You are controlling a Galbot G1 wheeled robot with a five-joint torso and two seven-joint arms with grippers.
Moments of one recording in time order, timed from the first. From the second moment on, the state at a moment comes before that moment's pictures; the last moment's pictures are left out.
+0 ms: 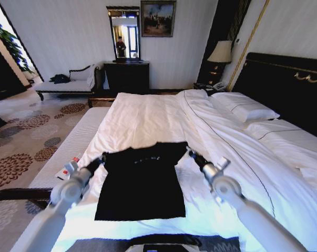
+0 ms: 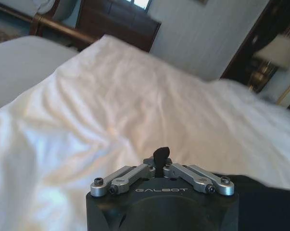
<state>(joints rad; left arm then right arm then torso) 1.45 -0.95 -0.65 -2.07 -1.09 0.43 -0.20 -1.35 0.81 0.35 2.11 1.31 -0.06 0.29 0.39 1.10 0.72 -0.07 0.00</state>
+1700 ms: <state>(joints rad) 1.55 -0.91 -0.67 -2.10 -0.88 0.53 -0.18 -1.72 0.97 0.31 2.14 1.04 -0.07 0.39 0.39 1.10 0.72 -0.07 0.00</state>
